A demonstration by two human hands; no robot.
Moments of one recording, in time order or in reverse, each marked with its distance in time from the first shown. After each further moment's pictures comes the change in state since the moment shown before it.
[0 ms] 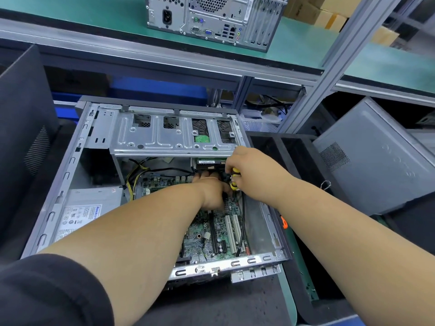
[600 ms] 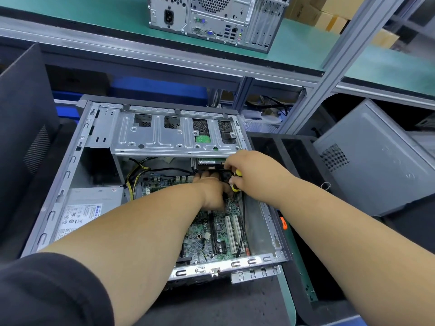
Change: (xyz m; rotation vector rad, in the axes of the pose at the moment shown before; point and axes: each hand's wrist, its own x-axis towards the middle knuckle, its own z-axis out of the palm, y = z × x) left_hand -0.002 0.002 -0.002 0.006 -0.032 -0.010; right_hand 0.000 0.001 -0.001 -0.012 -0.017 0.012
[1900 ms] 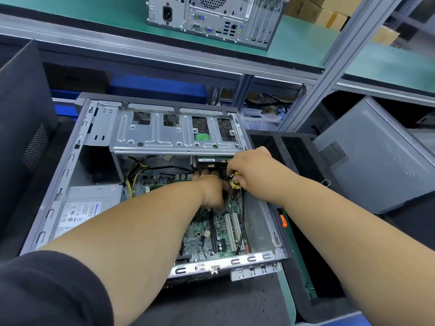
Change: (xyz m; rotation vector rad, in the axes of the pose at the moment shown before) left_hand -0.004 0.001 -0.001 -0.022 0.037 0.013; right_hand 0.001 0.009 0.005 -0.193 -0.024 -0.110
